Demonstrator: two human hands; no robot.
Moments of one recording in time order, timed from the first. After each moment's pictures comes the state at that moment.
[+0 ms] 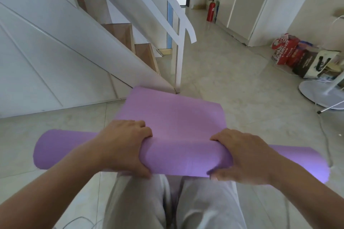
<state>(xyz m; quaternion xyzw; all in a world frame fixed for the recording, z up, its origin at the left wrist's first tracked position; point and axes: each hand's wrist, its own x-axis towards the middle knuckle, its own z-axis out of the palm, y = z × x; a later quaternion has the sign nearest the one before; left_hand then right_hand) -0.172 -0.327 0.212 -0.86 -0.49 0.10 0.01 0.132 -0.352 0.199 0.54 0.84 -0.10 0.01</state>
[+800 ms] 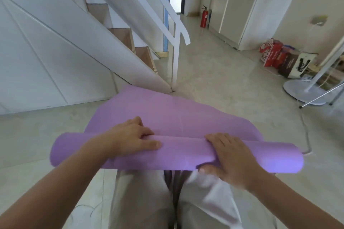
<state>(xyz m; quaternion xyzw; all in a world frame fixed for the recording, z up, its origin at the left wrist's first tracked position) -0.187 -0.405 0.200 -0.80 -0.56 0.08 -0.22 0.119 -0.467 0.157 0.53 0.84 0.04 -0.08</state>
